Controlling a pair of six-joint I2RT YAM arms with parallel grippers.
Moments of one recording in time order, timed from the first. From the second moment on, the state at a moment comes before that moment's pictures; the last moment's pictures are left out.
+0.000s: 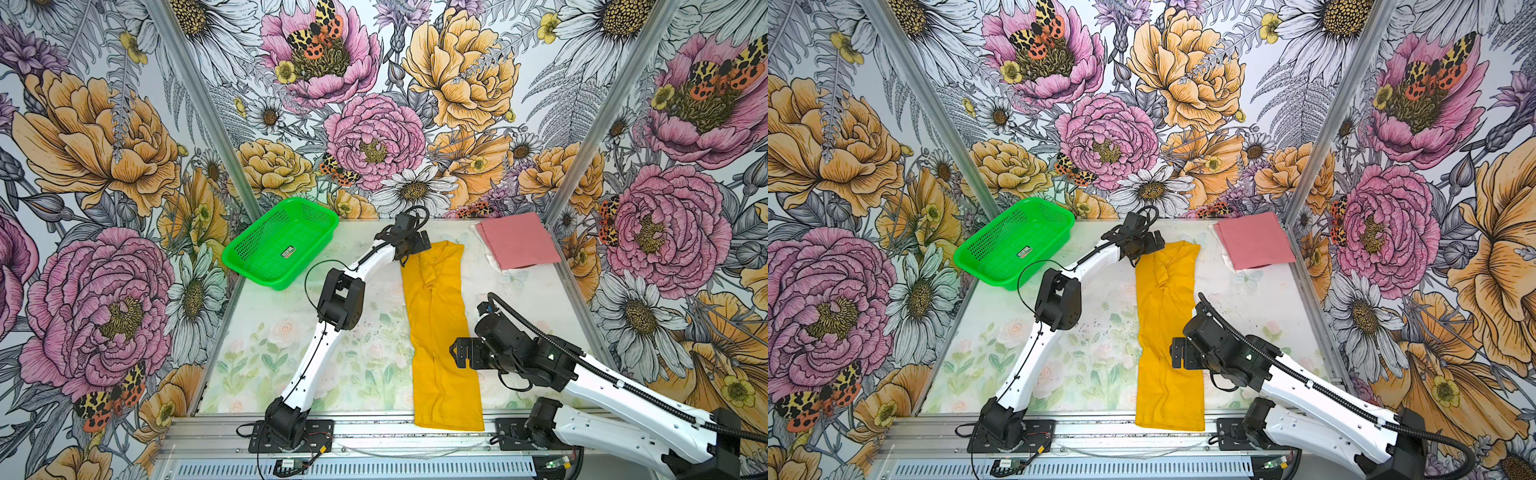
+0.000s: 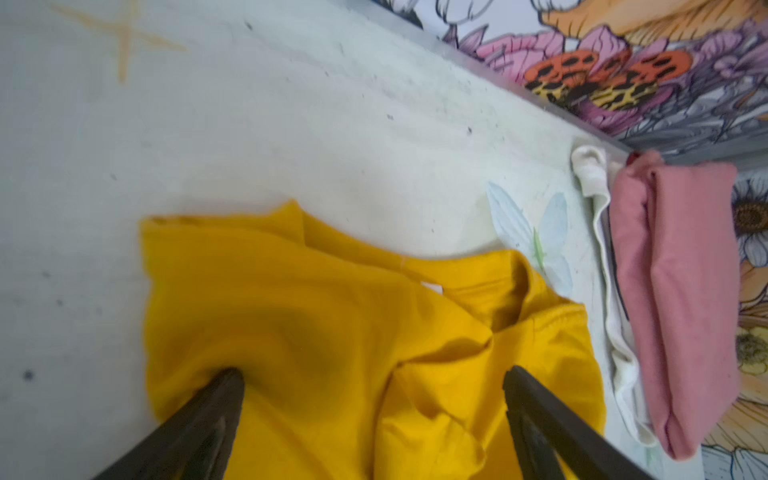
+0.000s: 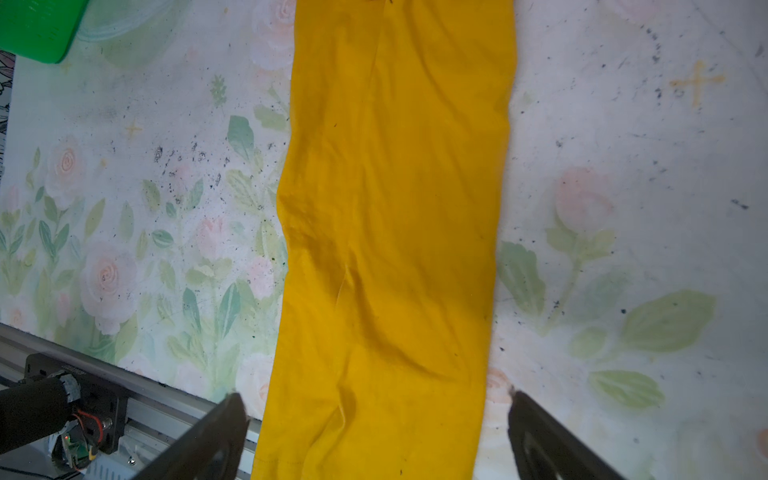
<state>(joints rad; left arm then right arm) -0.48 2.73 2.52 -0.53 0.08 -0.71 0.89 0.88 0.74 -0.88 0.12 0.81</state>
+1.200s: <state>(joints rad) -0.44 2.56 2.17 -0.48 0.26 -0.58 0.73 0.92 0.75 -0.88 0.17 0.79</state>
